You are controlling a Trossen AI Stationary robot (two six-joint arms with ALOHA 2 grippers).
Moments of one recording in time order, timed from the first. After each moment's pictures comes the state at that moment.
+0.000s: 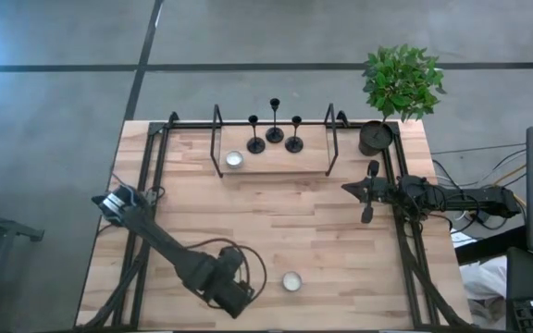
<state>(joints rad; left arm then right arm) -0.65 1.90 1.71 -1.18 -0.13 -1.63 -0.03 0.13 0.01 0.04 0.20 -0.05</state>
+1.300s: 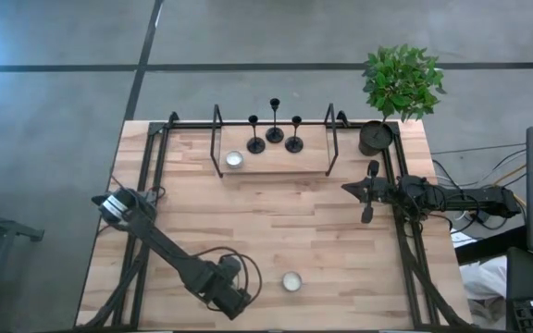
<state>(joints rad) -0.68 1.91 1.42 -0.83 -0.05 -1.68 -0.03 0.13 0.01 0.04 0.20 -0.05</state>
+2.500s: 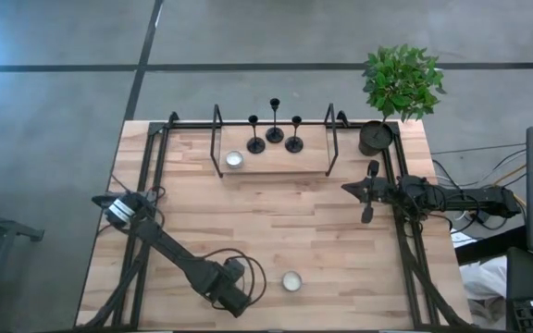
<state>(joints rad) -0.66 1.97 1.38 -0.76 0.01 -1.53 -0.03 0.13 0.01 0.04 0.20 -0.05</state>
